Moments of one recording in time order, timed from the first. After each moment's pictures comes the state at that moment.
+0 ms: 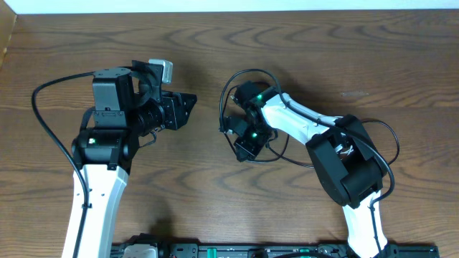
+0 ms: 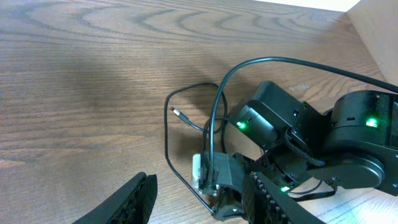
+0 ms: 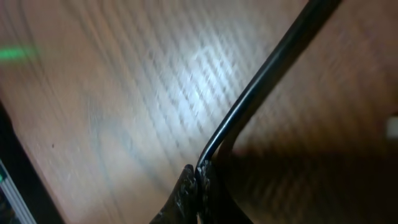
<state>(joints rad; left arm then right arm) -0.03 1.18 1.10 -0.67 0.52 -0.08 0.63 2.18 1.49 -0.91 -0.51 -0.34</state>
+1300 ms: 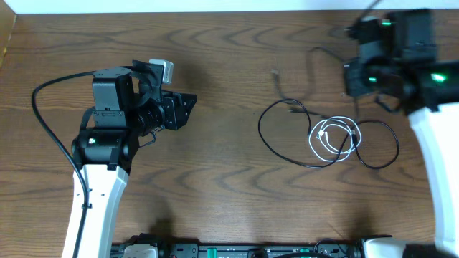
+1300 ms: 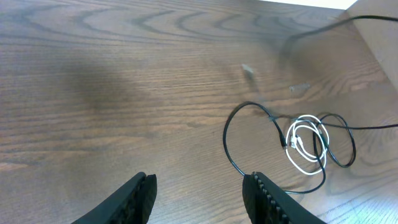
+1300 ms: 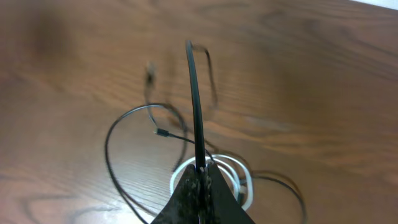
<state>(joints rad) -0.03 1.18 1.10 -0.66 0.52 -0.07 0.08 1.47 1.68 -1.11 -0.11 -0.11</state>
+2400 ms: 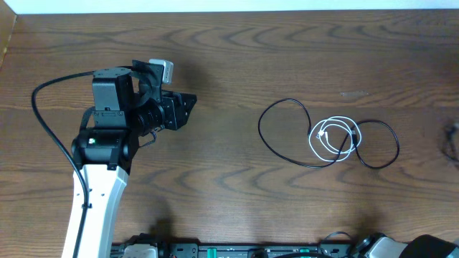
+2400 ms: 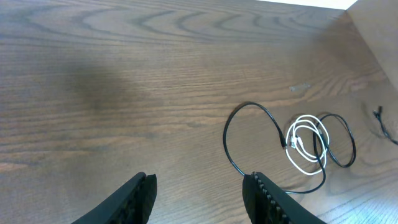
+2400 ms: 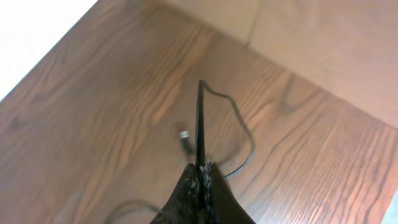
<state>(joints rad) -0.03 1.18 1.10 -0.66 0.52 -0.07 -0.74 1.44 1.69 -1.04 0.12 0.23</state>
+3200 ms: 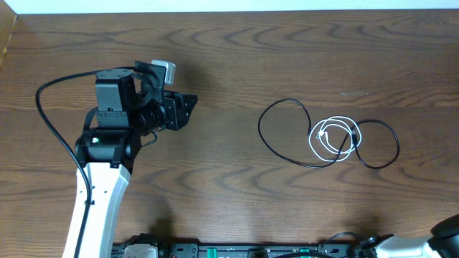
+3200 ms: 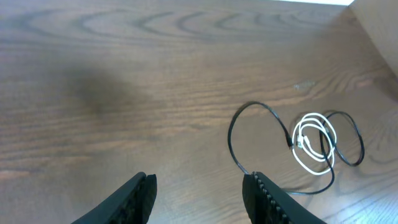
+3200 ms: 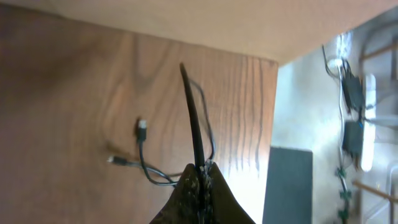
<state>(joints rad) -0.03 1.19 1.07 -0.62 0.51 -0.04 -1.06 1.67 1.69 -1.10 0.34 0.25</state>
